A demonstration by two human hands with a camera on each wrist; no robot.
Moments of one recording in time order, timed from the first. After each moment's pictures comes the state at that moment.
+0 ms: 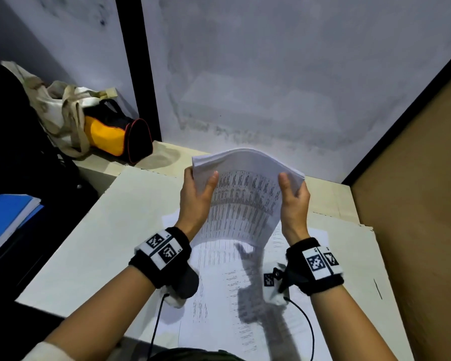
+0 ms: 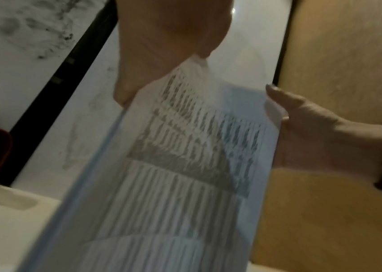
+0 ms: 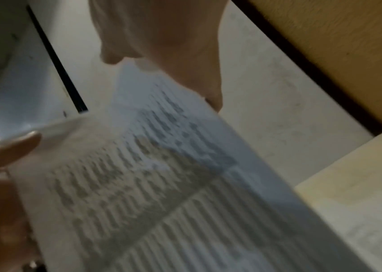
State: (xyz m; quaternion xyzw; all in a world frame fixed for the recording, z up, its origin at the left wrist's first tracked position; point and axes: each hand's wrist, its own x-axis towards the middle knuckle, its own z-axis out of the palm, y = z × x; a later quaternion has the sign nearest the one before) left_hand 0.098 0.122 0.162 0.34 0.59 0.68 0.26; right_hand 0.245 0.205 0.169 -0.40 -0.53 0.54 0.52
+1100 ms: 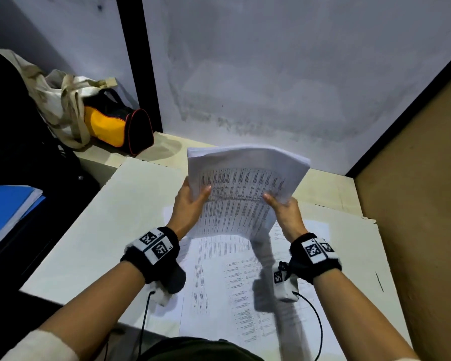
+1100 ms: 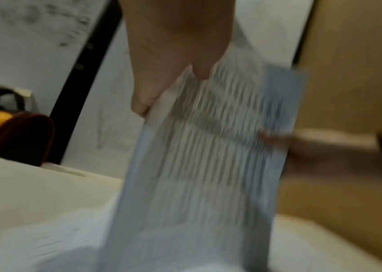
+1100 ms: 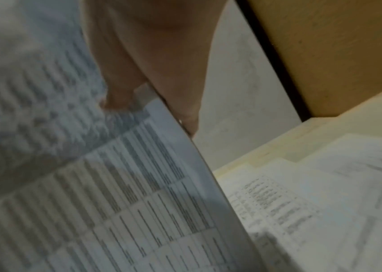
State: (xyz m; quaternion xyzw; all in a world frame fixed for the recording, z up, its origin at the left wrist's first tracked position) left_hand 0.077 0.107 0.123 0.37 0.65 0.59 0.30; right_hand 0.262 0.216 0.129 -0.45 -0.60 0.57 0.33
